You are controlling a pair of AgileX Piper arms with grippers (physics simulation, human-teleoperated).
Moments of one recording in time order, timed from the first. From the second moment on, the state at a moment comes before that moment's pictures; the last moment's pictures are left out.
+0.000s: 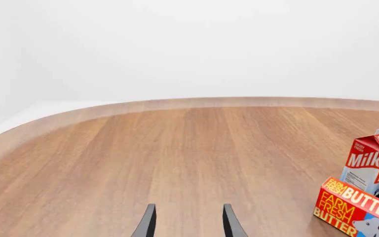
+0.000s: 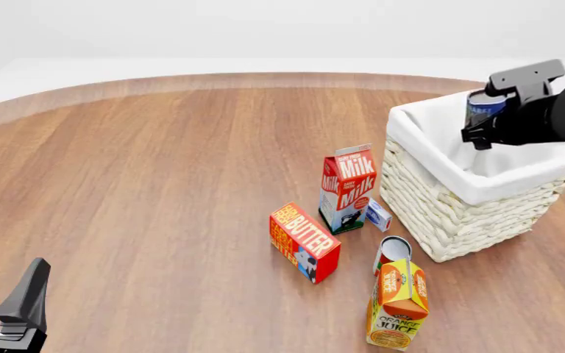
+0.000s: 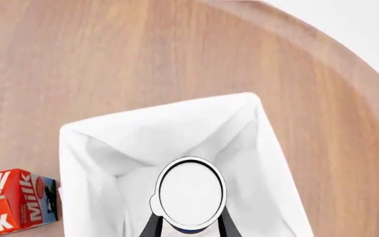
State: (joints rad) left arm 0.00 0.00 0.00 0.00 0.00; right arm -0.10 1.56 -1.20 0.39 -0.28
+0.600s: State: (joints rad) left arm 0.00 0.00 0.00 0.00 0.00; right arm -0.11 1.61 -1.19 0.39 -0.28
